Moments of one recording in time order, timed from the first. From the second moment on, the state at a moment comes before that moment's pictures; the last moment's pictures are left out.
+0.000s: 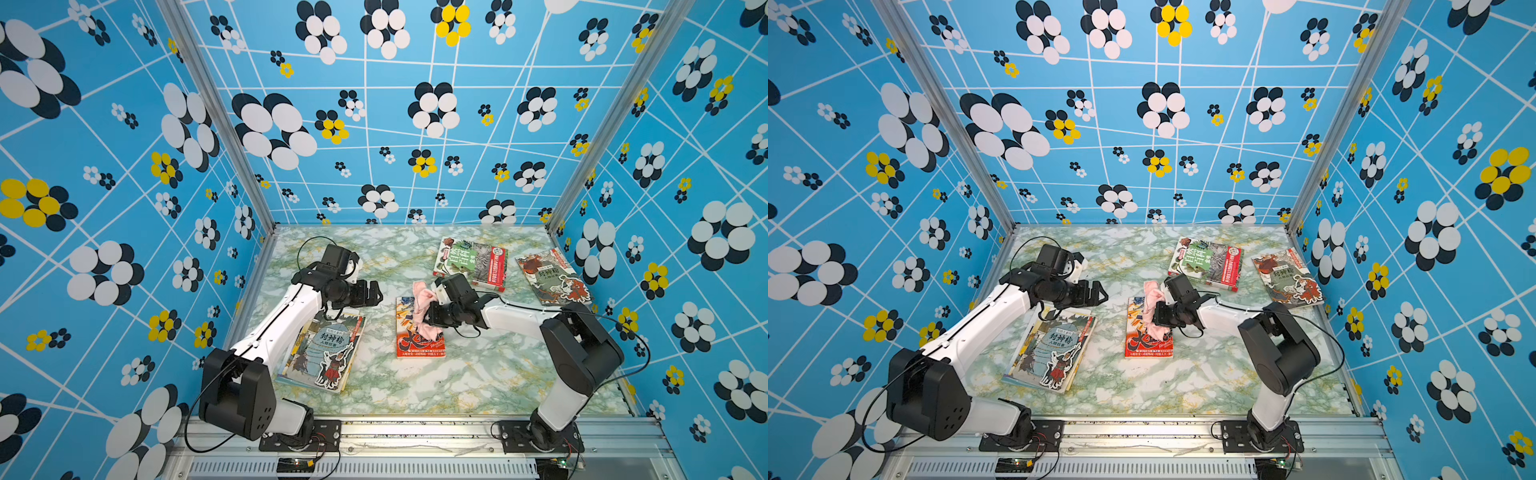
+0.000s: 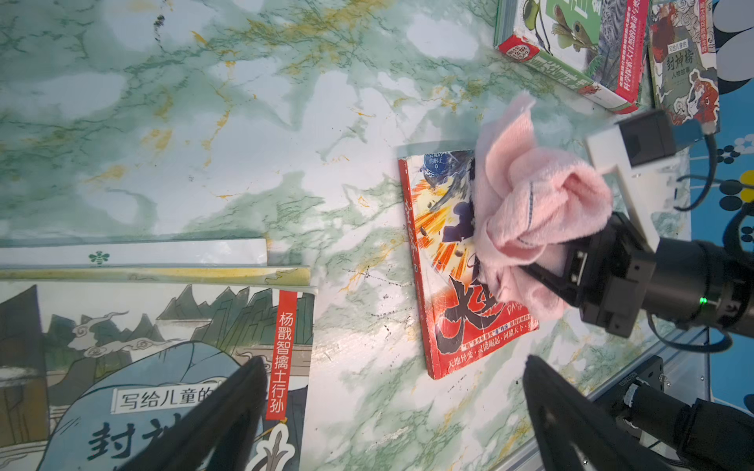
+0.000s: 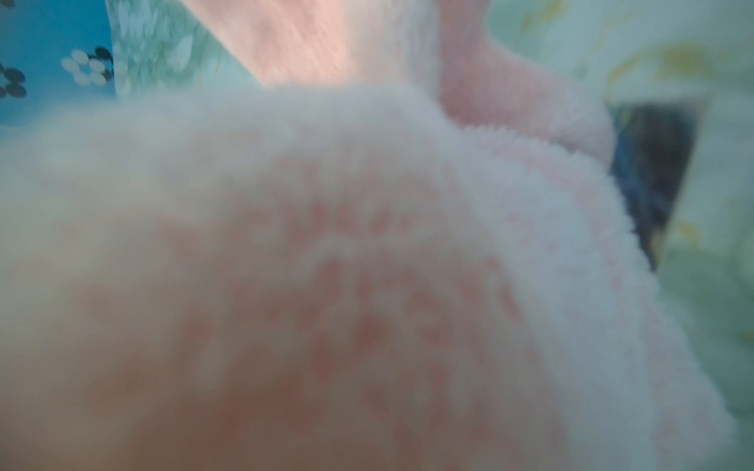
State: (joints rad) left arm -0.31 1.43 1.15 -0.76 0.34 -0.33; right arm 0.55 1.80 1.00 -0.15 -0.32 0.60
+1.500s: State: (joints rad) left arm -0.40 1.45 0.93 -0.46 0.42 -0.63; right arm 0.51 1.88 1.33 -0.37 -0.20 0.48
